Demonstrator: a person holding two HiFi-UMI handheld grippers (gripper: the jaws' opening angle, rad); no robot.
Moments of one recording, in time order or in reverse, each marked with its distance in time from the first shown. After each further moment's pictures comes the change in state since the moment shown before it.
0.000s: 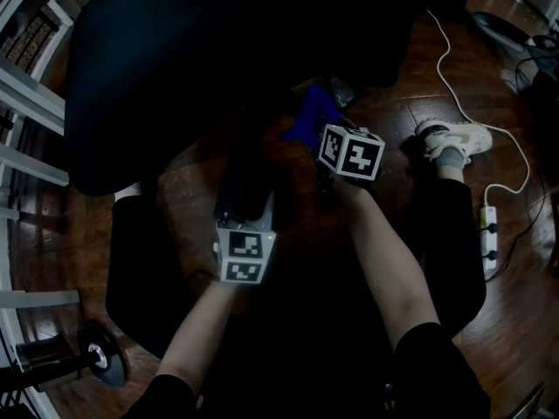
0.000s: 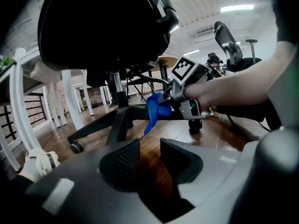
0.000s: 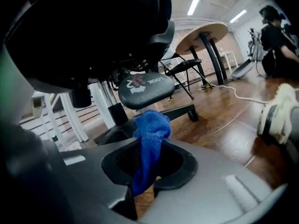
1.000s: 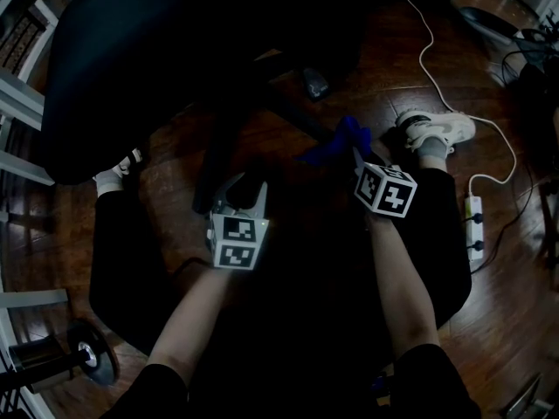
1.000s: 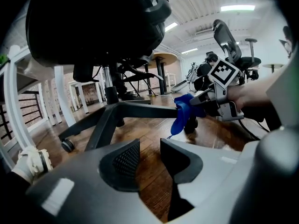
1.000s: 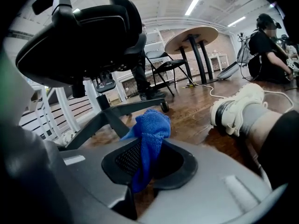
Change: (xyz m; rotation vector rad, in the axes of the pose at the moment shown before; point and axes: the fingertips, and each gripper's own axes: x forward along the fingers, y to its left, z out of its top) left arm 0.022 -0.030 -0.001 -0.001 0.042 -0.037; right arm -0.091 -0.110 -0.047 -0.002 0.047 -0.079
